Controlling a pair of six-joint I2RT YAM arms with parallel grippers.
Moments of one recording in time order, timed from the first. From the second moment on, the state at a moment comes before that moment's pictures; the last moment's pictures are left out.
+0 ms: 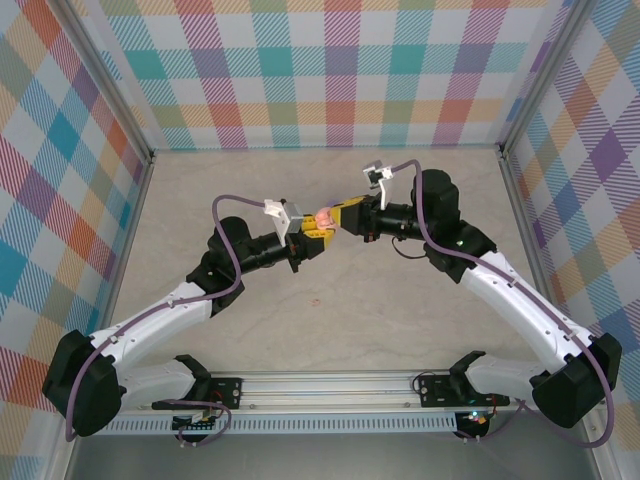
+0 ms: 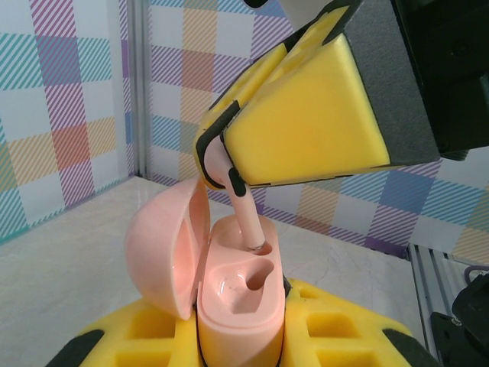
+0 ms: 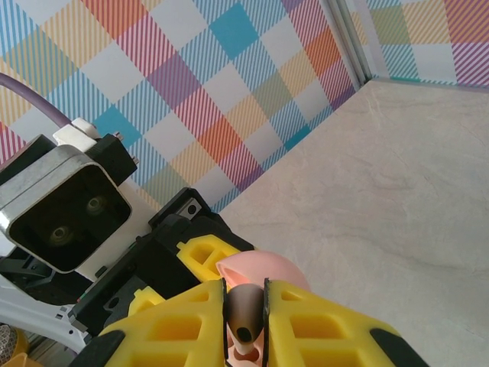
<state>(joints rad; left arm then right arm) -0.66 1.14 0.74 0.44 0.51 -0.11 0.60 1.18 1.12 -0.16 -0.63 0.40</state>
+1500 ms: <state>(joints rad) -0.66 1.14 0.81 0.22 0.44 -0.11 0.60 1.08 1.12 -0.37 -0.27 0.33</state>
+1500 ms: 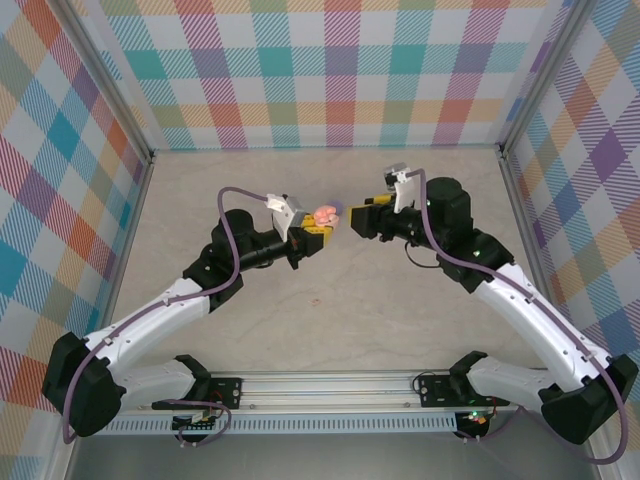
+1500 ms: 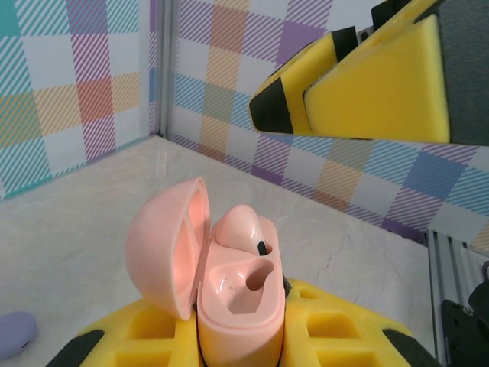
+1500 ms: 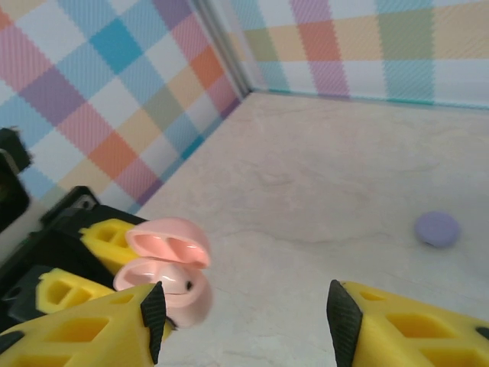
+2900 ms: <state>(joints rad) -0.66 0.88 0.86 -0.14 0.32 -0.02 0.78 1.83 1.18 -0.63 -0.52 0.42</state>
